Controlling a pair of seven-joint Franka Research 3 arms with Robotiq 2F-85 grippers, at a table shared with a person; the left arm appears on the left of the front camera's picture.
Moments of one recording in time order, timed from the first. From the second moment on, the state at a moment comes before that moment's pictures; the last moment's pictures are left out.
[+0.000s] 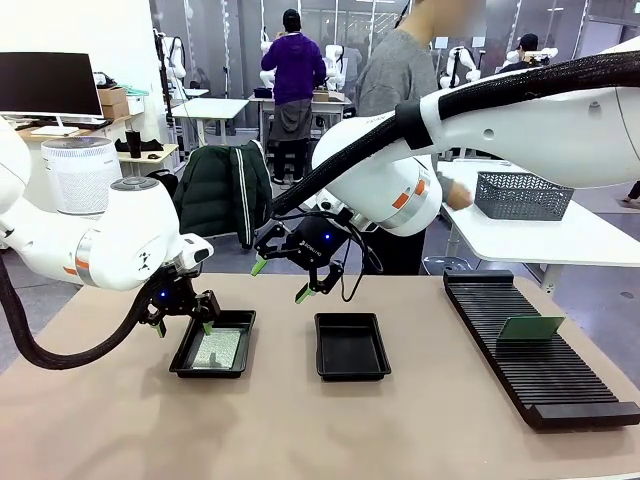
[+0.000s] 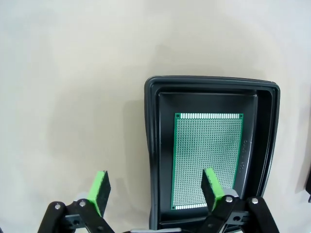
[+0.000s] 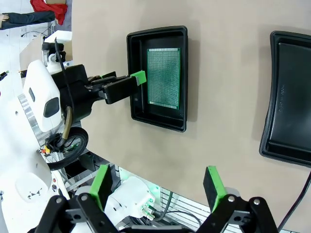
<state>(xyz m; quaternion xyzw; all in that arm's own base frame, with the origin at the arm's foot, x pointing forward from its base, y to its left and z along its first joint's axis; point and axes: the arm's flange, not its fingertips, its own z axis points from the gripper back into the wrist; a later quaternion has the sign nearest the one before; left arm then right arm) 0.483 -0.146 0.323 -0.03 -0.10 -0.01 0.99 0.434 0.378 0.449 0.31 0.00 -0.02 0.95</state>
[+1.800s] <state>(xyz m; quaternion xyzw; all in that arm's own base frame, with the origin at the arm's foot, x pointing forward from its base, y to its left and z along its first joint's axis) 0.488 -0.147 0.313 -0.03 -0.09 -0.01 1.00 0.434 0.378 0.449 0.31 0.00 -0.02 0.95</state>
